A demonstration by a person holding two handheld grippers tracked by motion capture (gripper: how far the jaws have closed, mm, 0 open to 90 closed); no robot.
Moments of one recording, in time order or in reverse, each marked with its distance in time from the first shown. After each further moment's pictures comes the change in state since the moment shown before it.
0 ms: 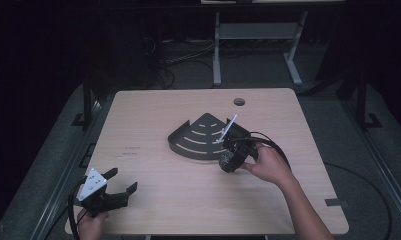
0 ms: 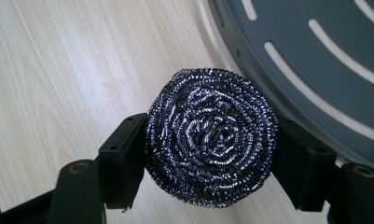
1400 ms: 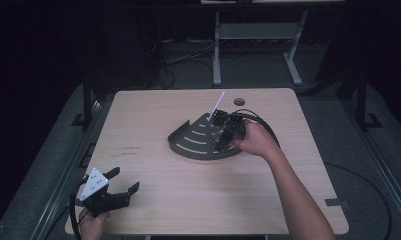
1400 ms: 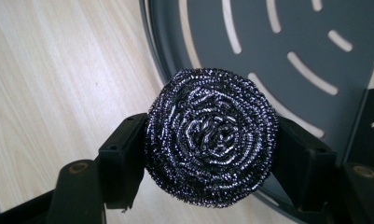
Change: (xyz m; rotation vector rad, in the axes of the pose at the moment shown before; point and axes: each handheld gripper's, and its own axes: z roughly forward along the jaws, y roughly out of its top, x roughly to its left) left arm -0.003 0.002 0.002 -0.007 -0.023 0.001; right arm -0.041 0.054 -0.008 0.039 -0.006 0.025
